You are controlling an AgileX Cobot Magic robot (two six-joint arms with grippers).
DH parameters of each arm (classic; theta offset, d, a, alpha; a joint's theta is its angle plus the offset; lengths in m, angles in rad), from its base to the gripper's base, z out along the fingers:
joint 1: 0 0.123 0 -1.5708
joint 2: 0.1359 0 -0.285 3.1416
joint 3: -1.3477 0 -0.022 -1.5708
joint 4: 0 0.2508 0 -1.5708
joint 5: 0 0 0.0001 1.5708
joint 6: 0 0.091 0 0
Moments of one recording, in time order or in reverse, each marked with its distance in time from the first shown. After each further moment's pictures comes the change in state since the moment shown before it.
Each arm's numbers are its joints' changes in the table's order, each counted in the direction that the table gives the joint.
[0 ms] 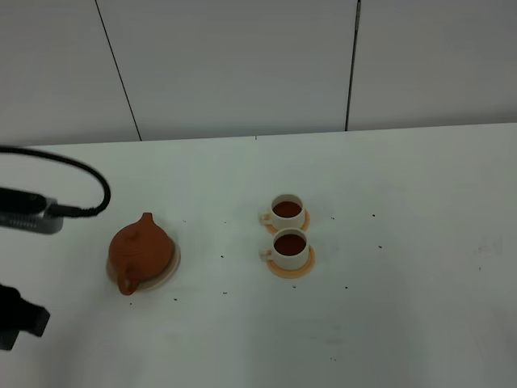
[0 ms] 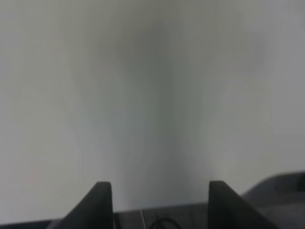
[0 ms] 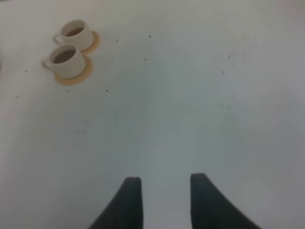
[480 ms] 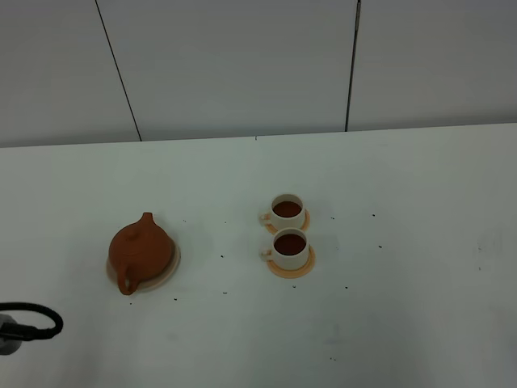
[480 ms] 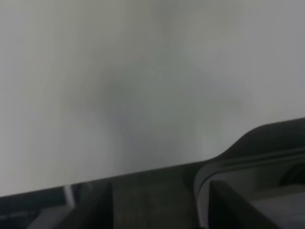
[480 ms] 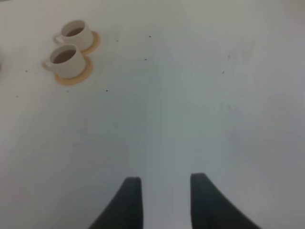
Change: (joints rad) left arm 0.000 -0.429 -0.382 -0.078 -0.101 0.004; right arm 0.000 0.000 0.000 0.000 0.000 0.000
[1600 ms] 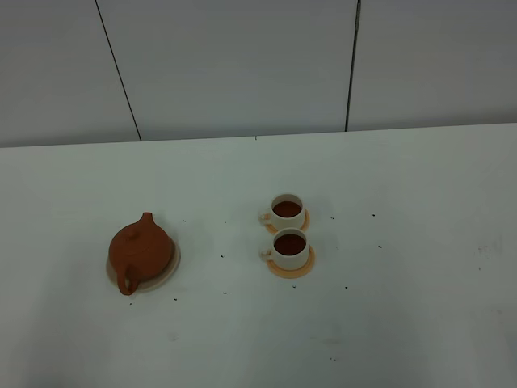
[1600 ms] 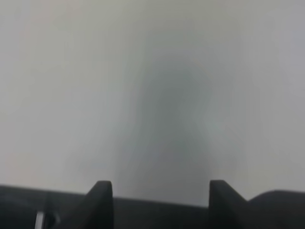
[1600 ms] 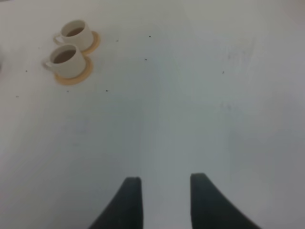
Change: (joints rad) left arm 0.349 -0.268 -0.062 -0.076 -0.043 0.068; right arm 0.000 0.000 0.000 0.000 0.000 0.000
